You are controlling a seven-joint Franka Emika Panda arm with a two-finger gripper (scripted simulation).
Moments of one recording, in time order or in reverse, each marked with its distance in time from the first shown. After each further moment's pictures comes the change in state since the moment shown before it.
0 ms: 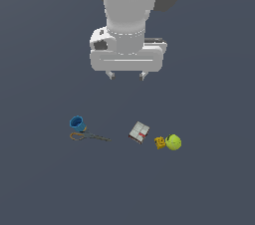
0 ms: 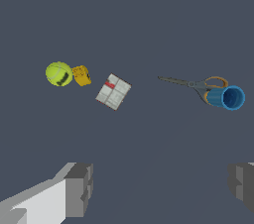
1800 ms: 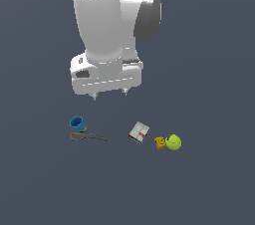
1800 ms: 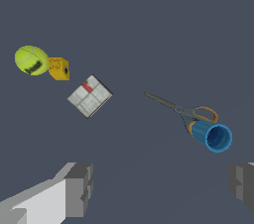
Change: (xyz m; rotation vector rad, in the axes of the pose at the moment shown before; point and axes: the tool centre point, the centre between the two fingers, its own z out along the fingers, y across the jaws) arm 0.038 0.056 0.046 -0.025 0.010 -0.247
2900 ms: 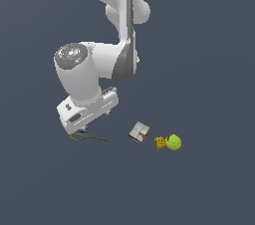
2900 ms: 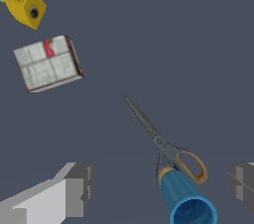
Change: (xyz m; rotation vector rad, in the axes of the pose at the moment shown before) arm 0.025 0.068 0.107 0.003 0.000 -0.469
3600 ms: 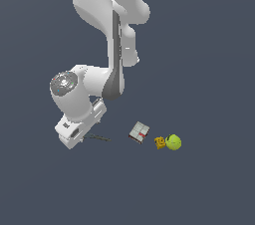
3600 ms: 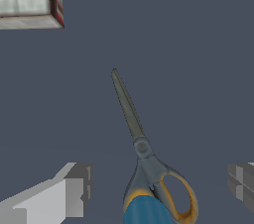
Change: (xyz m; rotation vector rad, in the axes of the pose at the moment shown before) arm -0.017 0.035 0.073 0.004 0.006 -0.286
